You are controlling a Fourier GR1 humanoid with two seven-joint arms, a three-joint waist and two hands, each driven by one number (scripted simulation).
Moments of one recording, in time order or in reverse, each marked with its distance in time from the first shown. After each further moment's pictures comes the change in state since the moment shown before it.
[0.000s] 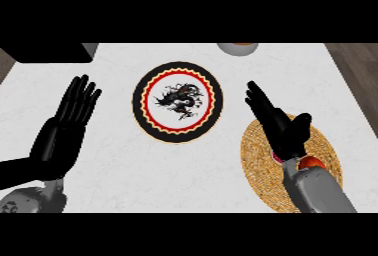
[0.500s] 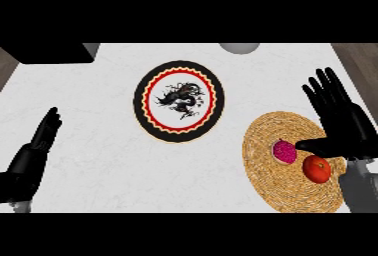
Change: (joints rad) left arm 0.176 0.161 0.042 0.158 -0.213 0.098 0.009; right arm 0.085 -0.112 -0.322 -0.067 -0.309 0.178 -0.071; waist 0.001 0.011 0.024
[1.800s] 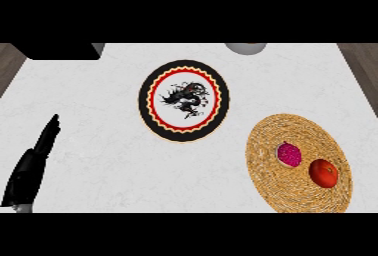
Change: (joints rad) left arm 0.011 -0.026 0.021 0.078 -0.123 -0.002 0.004; right arm 0.261 -0.441 -0.271 0.105 0.080 0.646 -0.073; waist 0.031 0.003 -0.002
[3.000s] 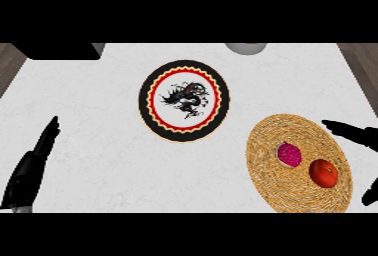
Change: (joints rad) left arm 0.021 -0.066 0.077 -0.011 -0.078 -0.069 -0.010; right arm -0.301 0.058 0.315 0.362 0.676 0.098 -0.256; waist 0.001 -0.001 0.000
